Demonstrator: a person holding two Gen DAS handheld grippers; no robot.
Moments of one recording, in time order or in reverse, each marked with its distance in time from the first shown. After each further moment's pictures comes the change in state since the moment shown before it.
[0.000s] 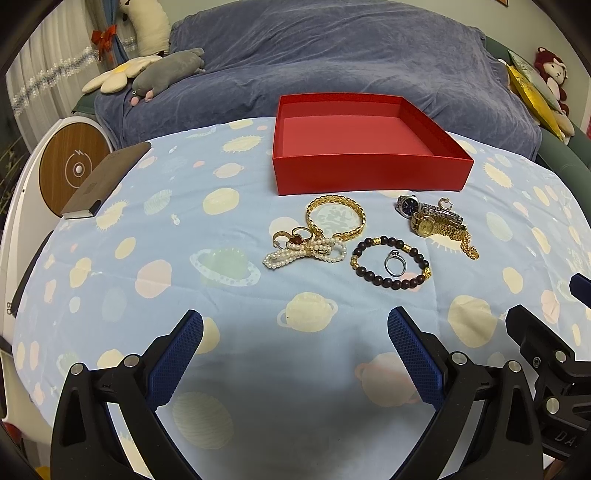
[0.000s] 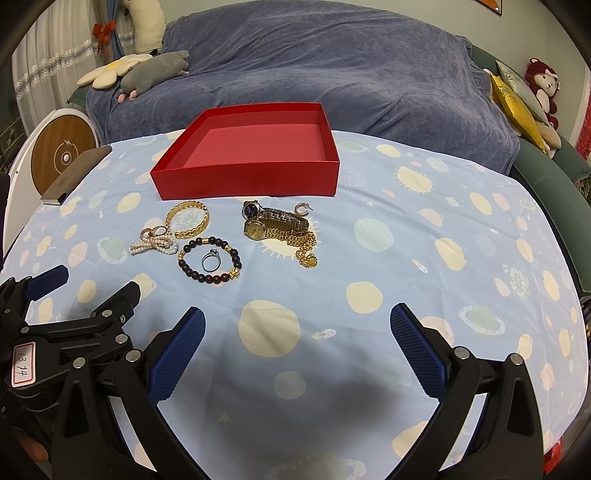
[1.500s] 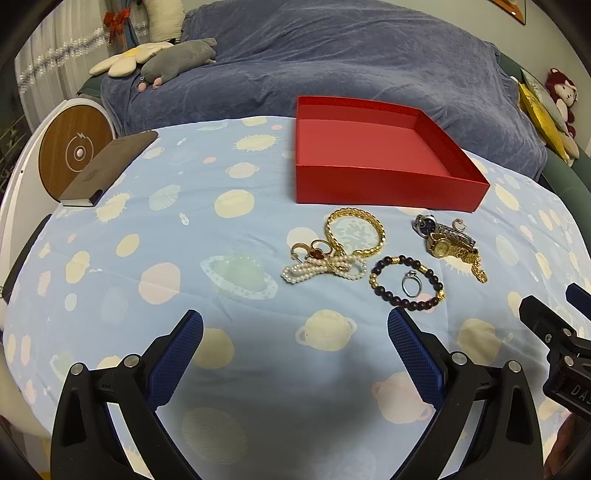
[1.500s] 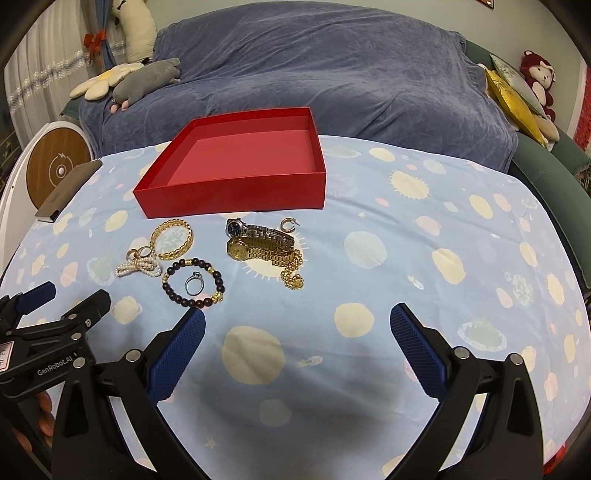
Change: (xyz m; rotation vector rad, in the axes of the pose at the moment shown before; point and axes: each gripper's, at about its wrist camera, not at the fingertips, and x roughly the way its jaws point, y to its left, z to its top) left arm 0.008 0.024 0.013 -0.078 0.008 -0.025; right arm 0.018 -0.018 0.018 0.048 -0.003 0.014
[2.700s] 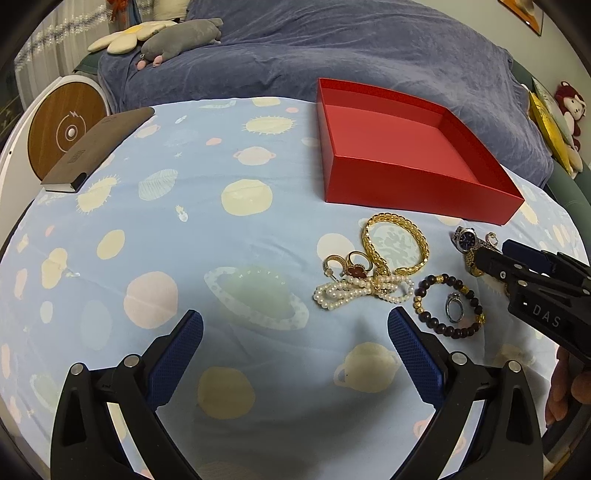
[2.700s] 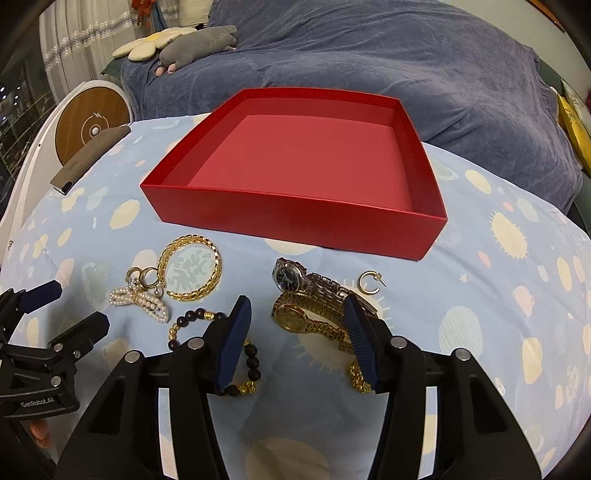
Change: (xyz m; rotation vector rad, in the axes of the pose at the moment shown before) left arm 0.042 0.030 0.013 -0.046 0.053 -0.043; right arm 0.092 0.044 0.050 -0.200 0.081 0.154
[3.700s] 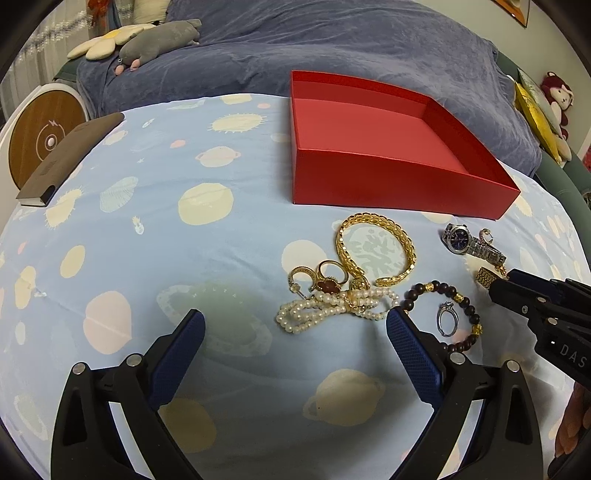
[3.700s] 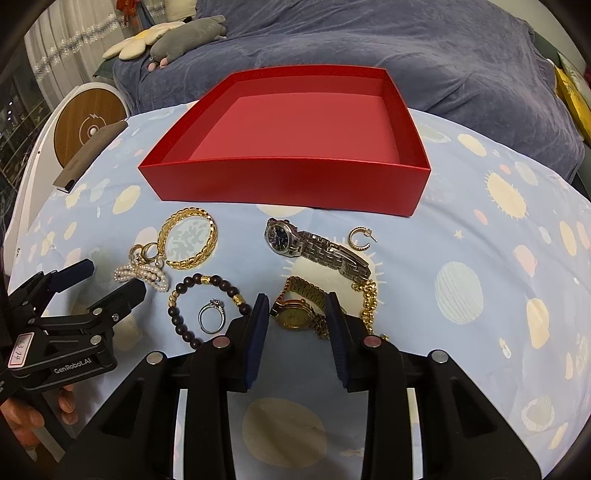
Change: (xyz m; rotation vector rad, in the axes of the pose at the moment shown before) left arm 0.027 -0.020 0.008 0.043 0.006 -0.061; right arm -0.018 -0.015 -0.019 0.070 0.056 0.030
